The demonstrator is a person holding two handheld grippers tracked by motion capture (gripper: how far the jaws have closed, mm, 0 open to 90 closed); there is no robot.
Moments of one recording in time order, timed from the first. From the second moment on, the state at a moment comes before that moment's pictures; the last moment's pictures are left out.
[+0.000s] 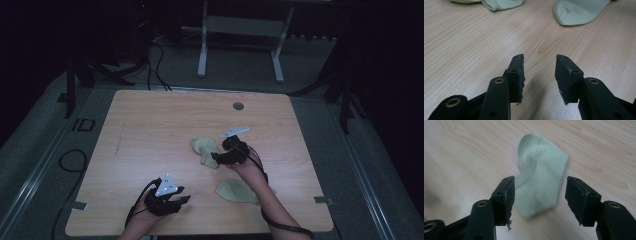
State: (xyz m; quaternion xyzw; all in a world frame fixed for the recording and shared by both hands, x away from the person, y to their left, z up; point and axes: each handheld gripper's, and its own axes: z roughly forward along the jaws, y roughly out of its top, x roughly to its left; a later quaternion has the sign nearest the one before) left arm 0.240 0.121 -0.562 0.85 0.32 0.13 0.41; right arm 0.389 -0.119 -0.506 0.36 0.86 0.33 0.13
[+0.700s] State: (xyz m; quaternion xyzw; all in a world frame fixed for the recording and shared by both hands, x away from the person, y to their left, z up) left arm 0.242 0.129 -0.560 0.84 0.33 0.14 0.42; right arm 0.431 -0.067 -0.547 0.38 0.88 0.25 0.15
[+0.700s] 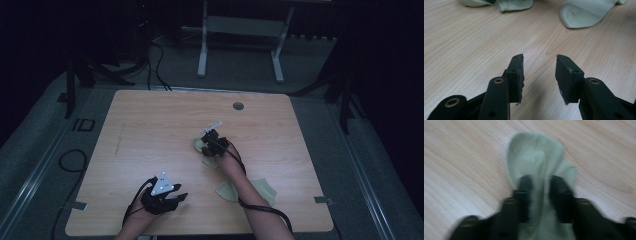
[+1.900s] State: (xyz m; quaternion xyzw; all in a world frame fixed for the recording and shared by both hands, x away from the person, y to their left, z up) left arm 0.247 0.117 -0.560 0.83 0.33 0.12 0.43; right arm 0.413 -0.179 -0.523 0.40 0.87 0.23 0.17
